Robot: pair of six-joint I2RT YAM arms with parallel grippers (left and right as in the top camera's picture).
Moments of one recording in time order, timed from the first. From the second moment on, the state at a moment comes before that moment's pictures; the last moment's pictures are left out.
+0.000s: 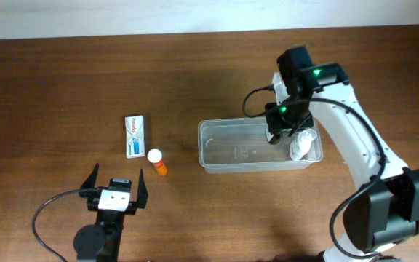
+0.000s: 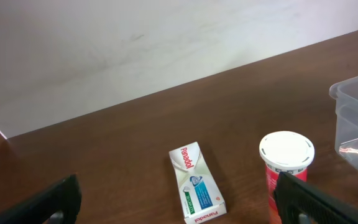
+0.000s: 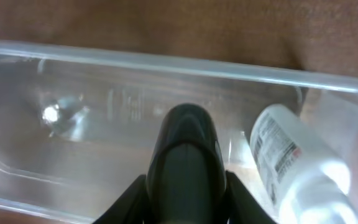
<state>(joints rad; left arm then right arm) -0.04 0.01 0.02 -0.10 0.03 0.27 0.22 1.80 1.54 -1.19 -0.13 0.15</state>
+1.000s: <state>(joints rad) -0.04 0.01 0.02 -0.10 0.03 0.27 0.22 1.80 1.34 -0.96 0.04 0.18</state>
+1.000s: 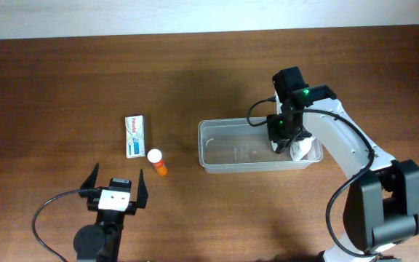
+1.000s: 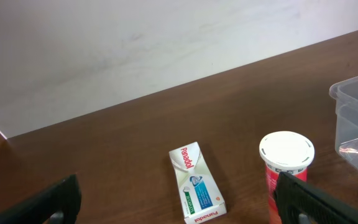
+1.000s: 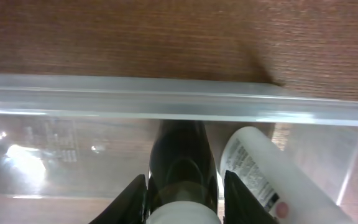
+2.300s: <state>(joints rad) -0.04 0.01 0.02 -0.10 0.03 0.27 -0.42 1.80 1.82 -1.53 0.06 0.45</state>
